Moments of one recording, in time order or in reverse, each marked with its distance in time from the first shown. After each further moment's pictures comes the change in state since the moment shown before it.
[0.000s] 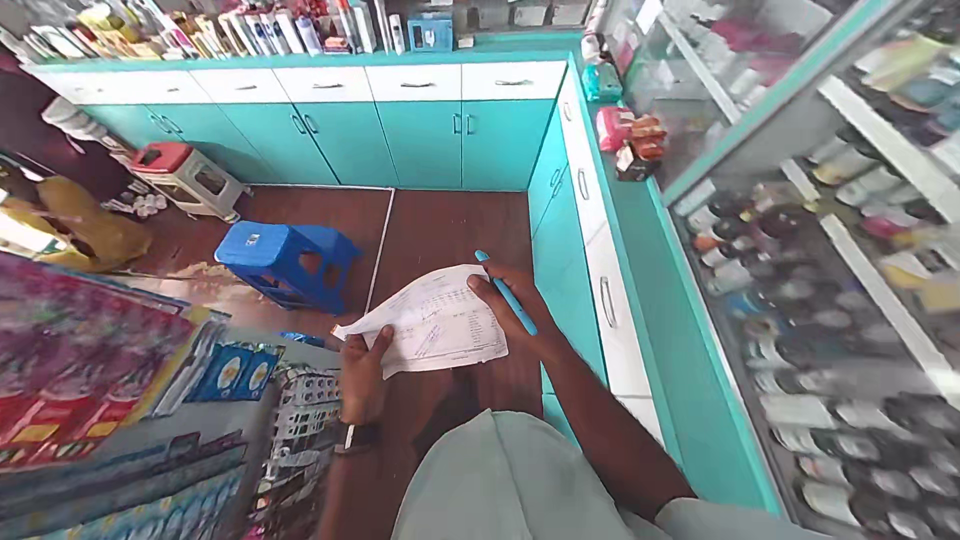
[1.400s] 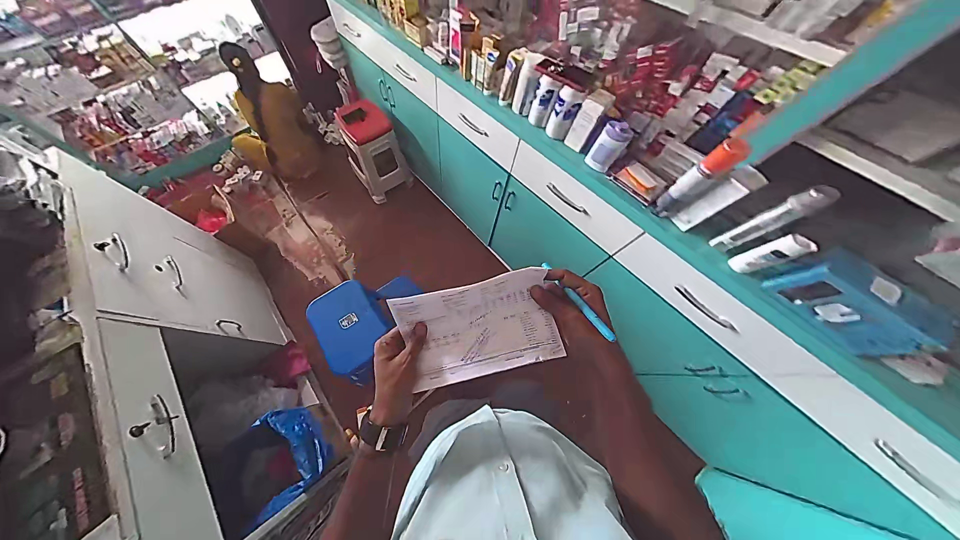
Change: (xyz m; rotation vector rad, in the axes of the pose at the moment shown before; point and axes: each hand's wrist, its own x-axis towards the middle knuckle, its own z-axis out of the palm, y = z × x) left_hand 0.861 0.126 -0.095 -0.065 0.604 0.115; right_hand 0.957 0.257 0.354 0.346 -0.561 0.229
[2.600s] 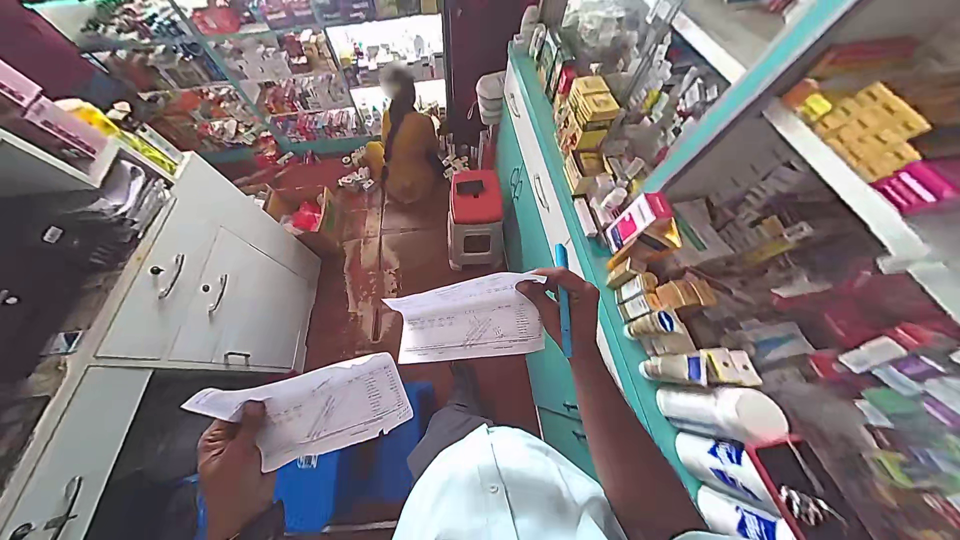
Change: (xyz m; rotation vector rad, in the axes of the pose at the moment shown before) left_hand 0.474 0.087 -0.023 0.097 1.003 0.332; right_hand 0.759 0.061 0.163 -0.166 -0.445 -0.522
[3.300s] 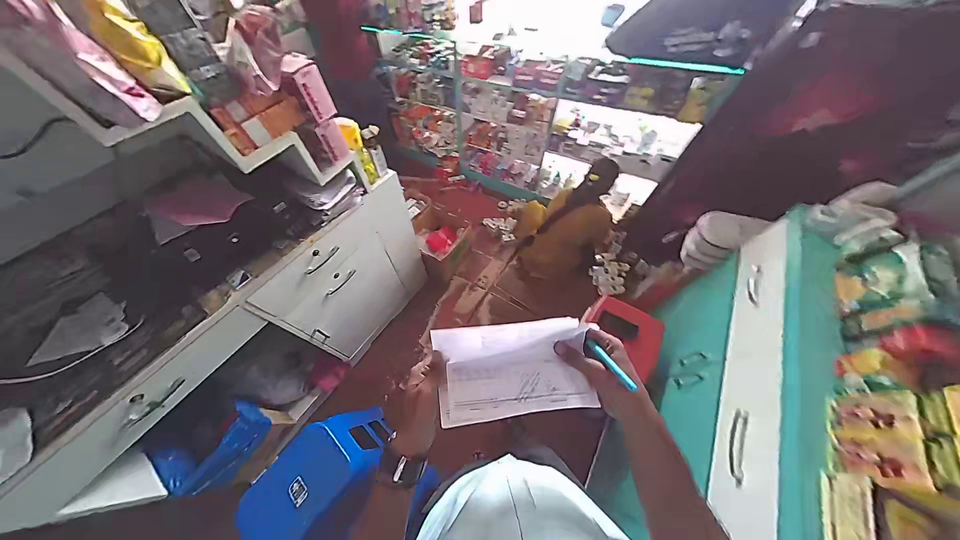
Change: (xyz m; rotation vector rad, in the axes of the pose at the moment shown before) left_hand 0.246 -0.035 0.214 -0.218 0.210 -0.243; right_hand 0.298 0.121 0.255 0.487 -0.747 0.394
